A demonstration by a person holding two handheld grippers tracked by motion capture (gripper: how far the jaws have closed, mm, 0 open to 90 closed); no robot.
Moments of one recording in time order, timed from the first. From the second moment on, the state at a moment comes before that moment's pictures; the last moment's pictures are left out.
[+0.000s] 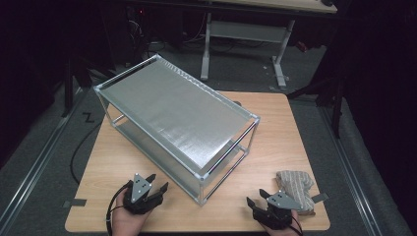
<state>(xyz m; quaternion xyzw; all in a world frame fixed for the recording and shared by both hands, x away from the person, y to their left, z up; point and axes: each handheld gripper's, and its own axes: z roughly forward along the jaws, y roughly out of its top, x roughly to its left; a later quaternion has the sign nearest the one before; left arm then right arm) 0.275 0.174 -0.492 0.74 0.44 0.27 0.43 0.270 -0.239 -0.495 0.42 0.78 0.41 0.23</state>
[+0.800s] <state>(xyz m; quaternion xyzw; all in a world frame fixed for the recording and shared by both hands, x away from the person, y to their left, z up) 0.286 0.158 -0.486 0.75 0.41 0.25 0.46 0.249 -0.257 -0.490 0.44 0.77 0.40 0.24</state>
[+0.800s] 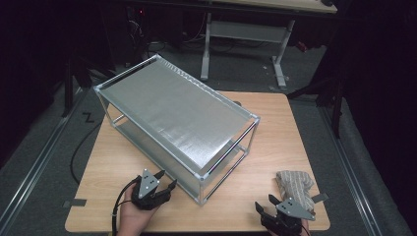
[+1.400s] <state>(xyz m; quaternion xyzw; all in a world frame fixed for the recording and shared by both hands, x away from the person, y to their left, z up) 0.288 0.159 -0.487 0.74 0.42 0.26 0.46 0.252 -0.256 -0.495 0.45 0.76 0.41 0.23</state>
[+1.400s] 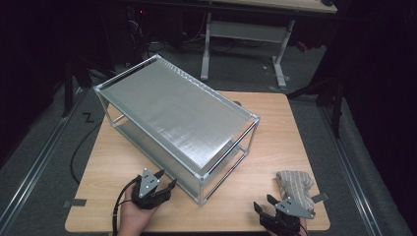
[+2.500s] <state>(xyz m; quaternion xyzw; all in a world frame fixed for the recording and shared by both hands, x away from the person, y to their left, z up) 0.289 0.154 -0.483 0.75 0.38 0.28 0.47 0.242 -0.259 -0.483 0.44 0.75 0.42 0.25</state>
